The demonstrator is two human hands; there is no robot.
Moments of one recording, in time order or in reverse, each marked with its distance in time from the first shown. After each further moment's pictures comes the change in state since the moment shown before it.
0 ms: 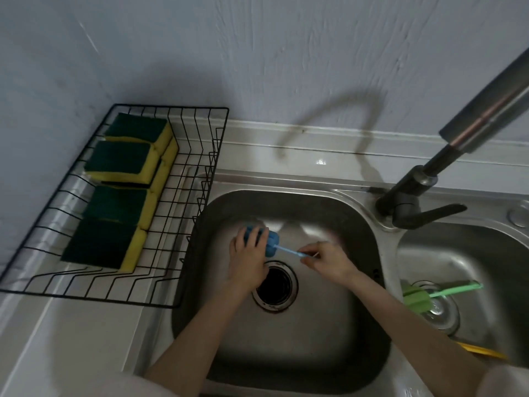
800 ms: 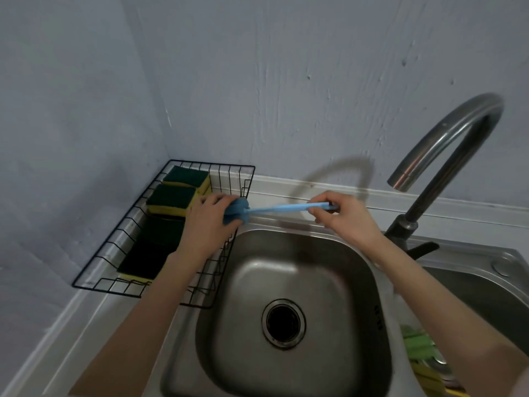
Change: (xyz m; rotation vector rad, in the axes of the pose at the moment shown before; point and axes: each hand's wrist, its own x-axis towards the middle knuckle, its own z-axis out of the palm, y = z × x) left_hand -0.063 -0.034 -0.174 -0.083 0.572 0.017; right_hand -0.065 -0.105 -0.108 0.176 0.472 -0.431
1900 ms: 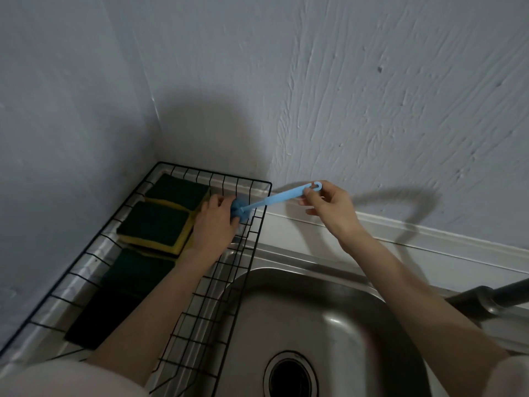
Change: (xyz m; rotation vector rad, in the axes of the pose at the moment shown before) left_hand 0.132 -0.061 0.083 -0.050 -0.088 -0.232; right_hand 0.166 0.024 0.083 0.461 -0.004 0.196
